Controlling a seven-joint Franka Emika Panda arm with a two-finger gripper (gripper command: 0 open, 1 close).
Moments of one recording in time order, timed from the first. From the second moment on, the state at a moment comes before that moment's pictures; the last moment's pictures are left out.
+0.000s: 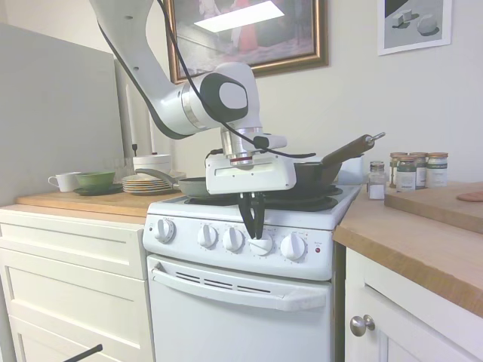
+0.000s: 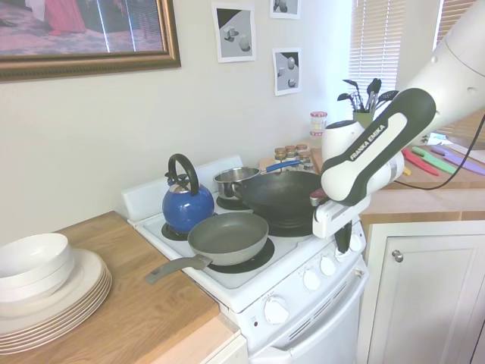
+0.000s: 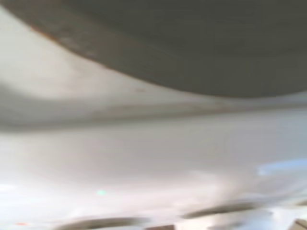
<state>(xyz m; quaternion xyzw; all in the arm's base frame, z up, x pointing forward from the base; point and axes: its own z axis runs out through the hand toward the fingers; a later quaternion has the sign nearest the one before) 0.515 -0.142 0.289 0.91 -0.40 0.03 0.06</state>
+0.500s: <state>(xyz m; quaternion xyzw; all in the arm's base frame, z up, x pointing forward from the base) 0.514 -0.141 0.276 0.91 -0.41 0.02 0.06</state>
